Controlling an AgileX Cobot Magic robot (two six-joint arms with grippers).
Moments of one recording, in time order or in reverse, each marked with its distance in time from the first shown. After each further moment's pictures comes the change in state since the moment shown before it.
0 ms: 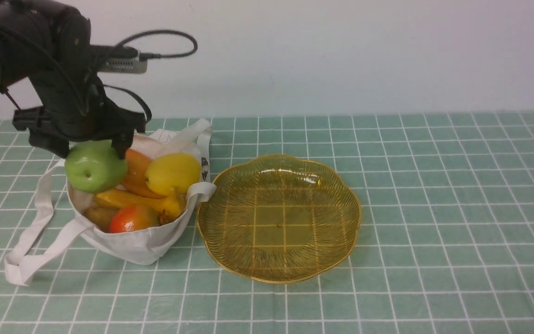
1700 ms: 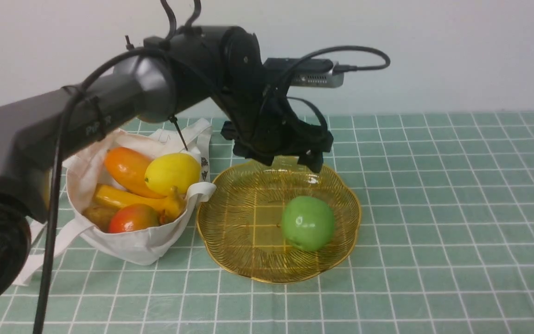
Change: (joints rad) right arm 0.000 0.000 0.000 0.001 0.000 0.000; left arm -0.354 0.217 -0.233 -0.438 -0.138 0.295
